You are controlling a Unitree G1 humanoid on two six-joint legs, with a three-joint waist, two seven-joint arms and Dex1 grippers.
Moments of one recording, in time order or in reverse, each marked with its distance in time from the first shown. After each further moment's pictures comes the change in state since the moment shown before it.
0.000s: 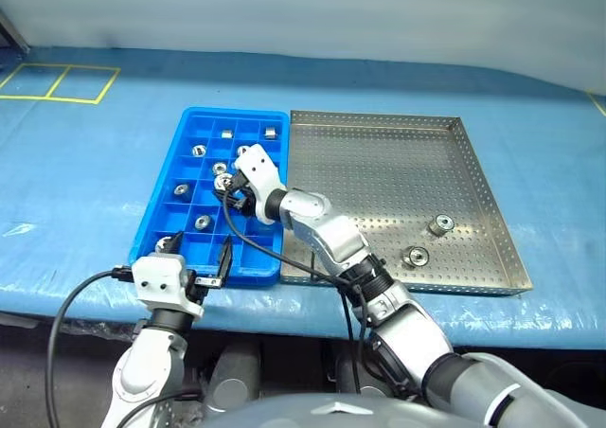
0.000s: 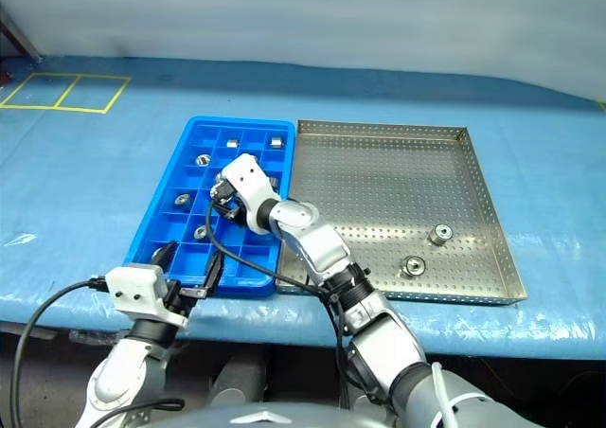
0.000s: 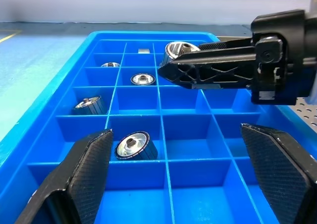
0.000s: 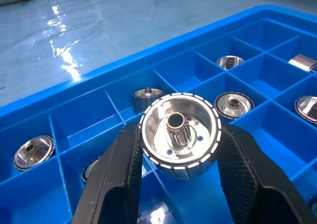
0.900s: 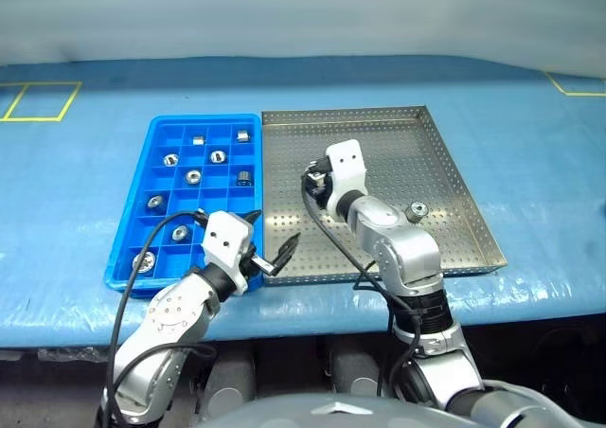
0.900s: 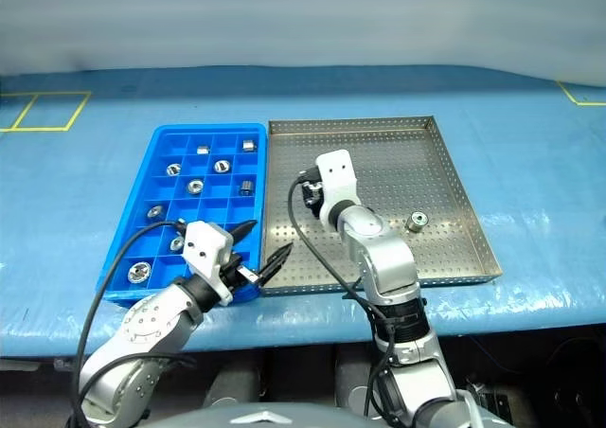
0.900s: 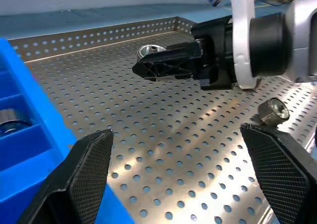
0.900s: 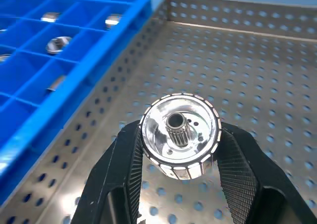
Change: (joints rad) left arm -0.348 0.158 -0.103 -0.019 -0.122 0.389 -0.100; right arm 0.223 -0.138 -0.164 -0.546 0.003 0.411 -0.230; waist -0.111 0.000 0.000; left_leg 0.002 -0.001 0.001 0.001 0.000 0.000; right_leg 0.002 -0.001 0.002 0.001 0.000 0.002
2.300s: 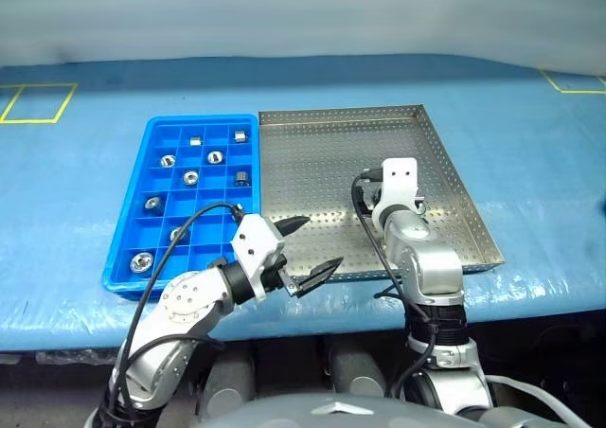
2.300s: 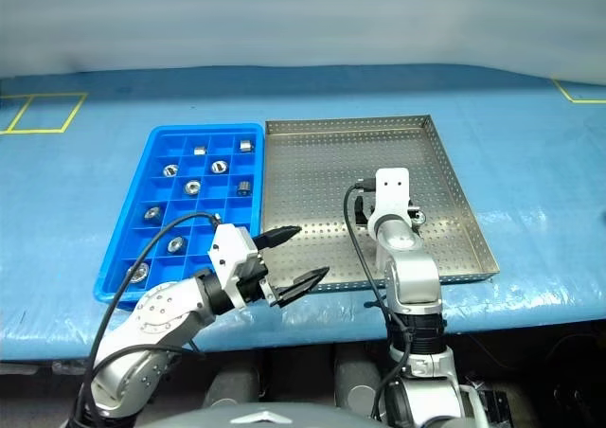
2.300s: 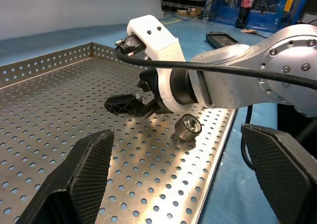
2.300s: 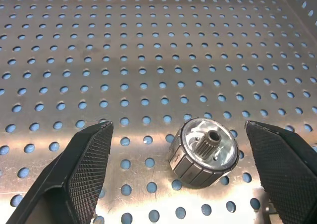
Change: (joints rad) left arm -0.135 0.069 -0.149 -0.013 -0.076 0.028 -0.296; right arm 0.122 -0.004 -0.238 0.030 -0.117 0.018 -0.296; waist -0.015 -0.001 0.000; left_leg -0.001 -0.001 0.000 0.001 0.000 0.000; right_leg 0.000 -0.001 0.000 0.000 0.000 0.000
